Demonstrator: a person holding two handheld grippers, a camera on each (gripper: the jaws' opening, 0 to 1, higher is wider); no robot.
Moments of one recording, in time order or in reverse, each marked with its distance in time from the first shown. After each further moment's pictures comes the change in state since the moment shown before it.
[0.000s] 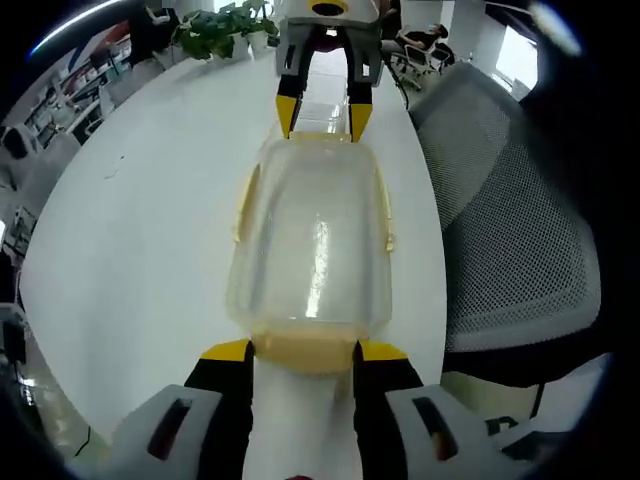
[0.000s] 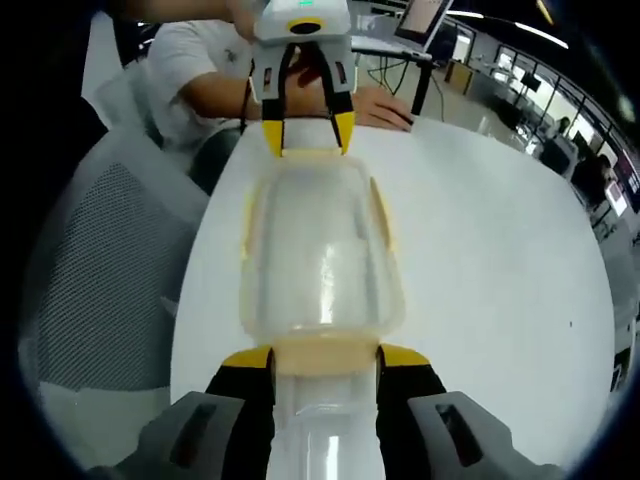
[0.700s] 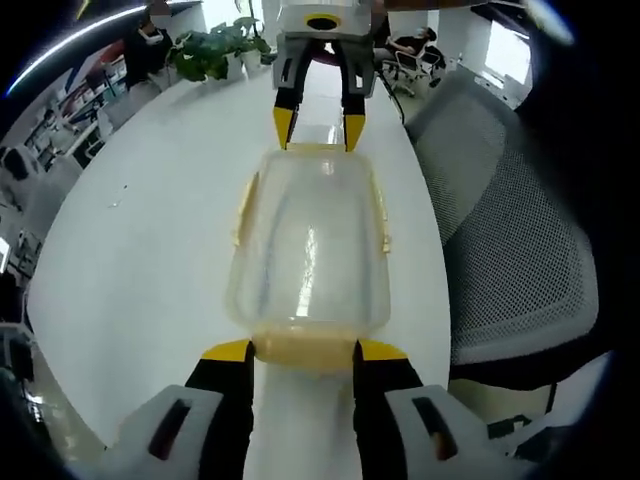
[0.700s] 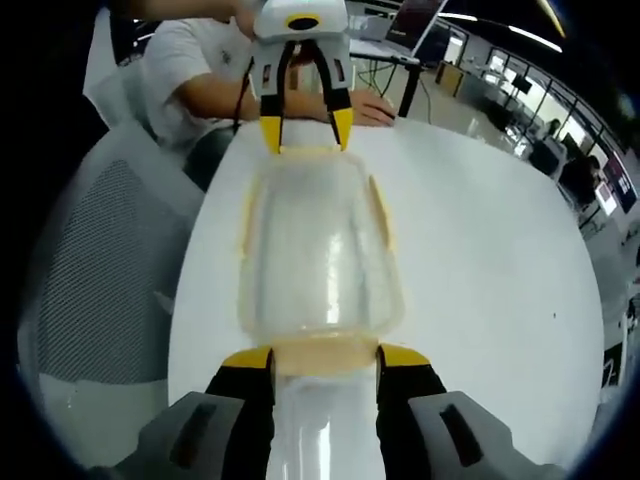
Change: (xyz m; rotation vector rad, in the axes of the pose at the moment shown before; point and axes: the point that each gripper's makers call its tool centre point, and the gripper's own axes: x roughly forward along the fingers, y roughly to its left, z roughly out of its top) left arm -0.004 0.009 0.020 0.027 -0.056 0.022; right arm -0.019 -0.009 -0.006 -0.002 -0.002 -0.056
